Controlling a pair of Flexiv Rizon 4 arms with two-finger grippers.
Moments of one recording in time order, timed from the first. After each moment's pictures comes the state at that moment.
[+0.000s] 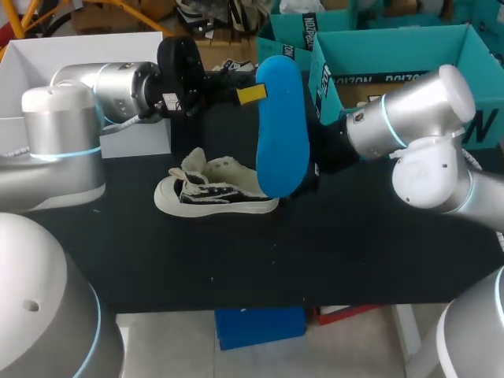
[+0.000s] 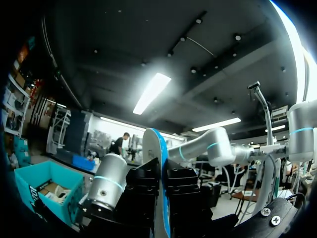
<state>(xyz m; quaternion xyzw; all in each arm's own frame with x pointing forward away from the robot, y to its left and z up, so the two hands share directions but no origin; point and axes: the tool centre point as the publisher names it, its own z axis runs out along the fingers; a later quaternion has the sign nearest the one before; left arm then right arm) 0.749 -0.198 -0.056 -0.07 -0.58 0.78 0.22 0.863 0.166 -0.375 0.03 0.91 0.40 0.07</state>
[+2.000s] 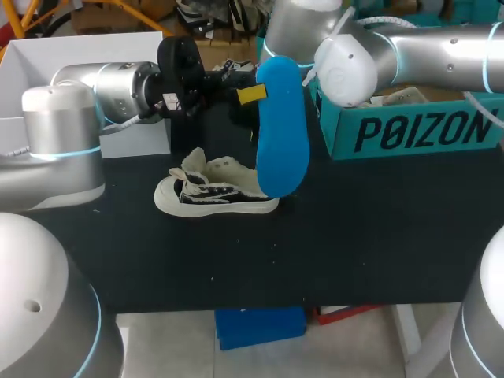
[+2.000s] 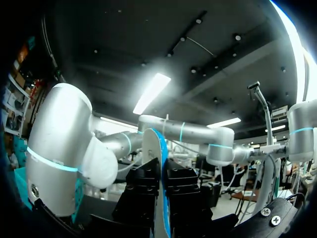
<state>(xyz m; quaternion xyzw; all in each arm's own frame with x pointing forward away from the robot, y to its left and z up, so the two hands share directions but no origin) 0.749 -0.198 -0.056 -0.07 -0.58 0.78 0.22 0.910 0.210 -0.365 -0.02 1.00 0.10 -0.01</state>
